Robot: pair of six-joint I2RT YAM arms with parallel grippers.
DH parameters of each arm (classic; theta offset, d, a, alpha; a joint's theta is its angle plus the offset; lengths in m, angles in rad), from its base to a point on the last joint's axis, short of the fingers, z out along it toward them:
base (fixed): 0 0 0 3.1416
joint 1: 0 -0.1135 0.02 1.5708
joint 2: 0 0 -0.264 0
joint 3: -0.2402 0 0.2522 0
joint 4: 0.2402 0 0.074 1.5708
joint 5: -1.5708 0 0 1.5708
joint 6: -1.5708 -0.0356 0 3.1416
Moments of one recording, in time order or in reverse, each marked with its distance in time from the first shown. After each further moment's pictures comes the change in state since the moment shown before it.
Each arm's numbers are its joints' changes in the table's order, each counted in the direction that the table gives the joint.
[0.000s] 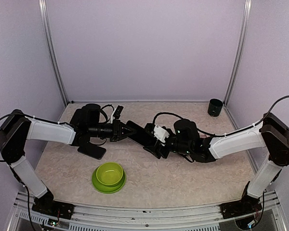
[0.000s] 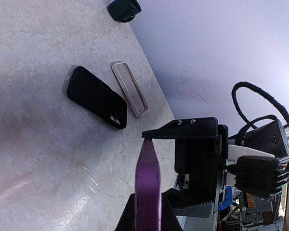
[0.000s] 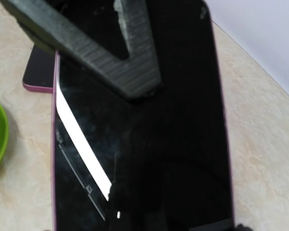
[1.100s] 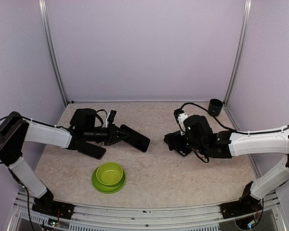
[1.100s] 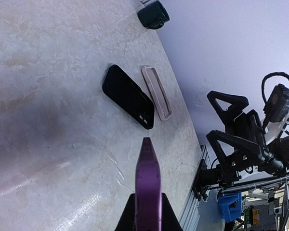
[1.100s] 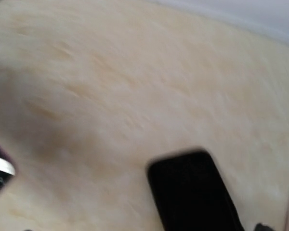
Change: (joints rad) left arm -0.037 -0.038 0.095 -0.002 0.078 -0.003; right arm 0.005 -0.259 0.021 0.402 -0.485 -0.532
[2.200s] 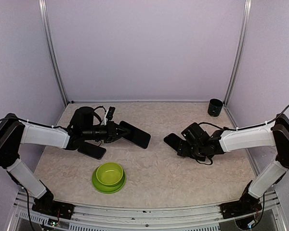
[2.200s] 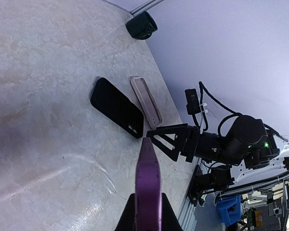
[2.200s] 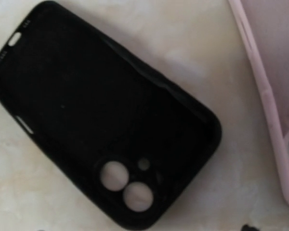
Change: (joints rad) left arm 0.009 -0.045 0.006 -0.026 0.024 0.010; right arm 0.140 0.150 -0.001 0.351 0.088 -0.742
